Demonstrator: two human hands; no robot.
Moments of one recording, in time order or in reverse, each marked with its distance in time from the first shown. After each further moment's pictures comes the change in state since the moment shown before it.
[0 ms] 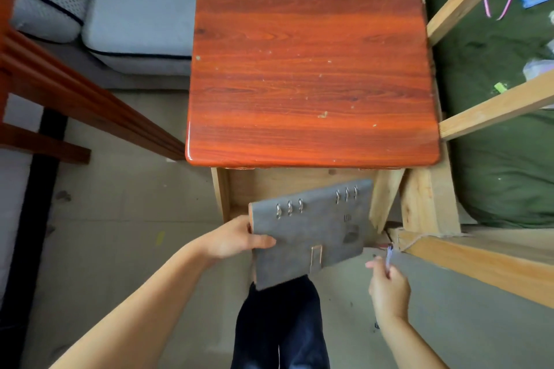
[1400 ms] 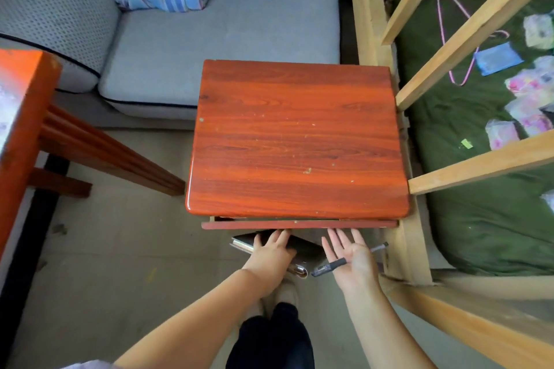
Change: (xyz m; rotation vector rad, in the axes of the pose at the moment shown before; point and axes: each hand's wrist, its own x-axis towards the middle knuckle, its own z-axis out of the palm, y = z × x) left_hand 0.062 0.045 0.050 1.372 0.204 0.019; right_hand -0.007 -0.171 0.014 1.092 -0.293 0.385
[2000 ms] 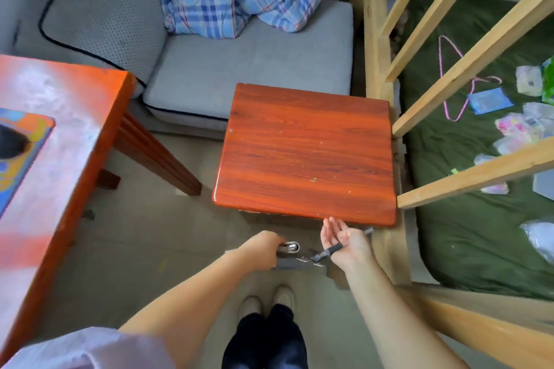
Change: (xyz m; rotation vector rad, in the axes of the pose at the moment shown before) left_hand -0.075 -0.001 -0.073 -0.405 -0.059 -0.153; right_hand -0.065 -0.036 0.045 -0.113 -0.055 0.189
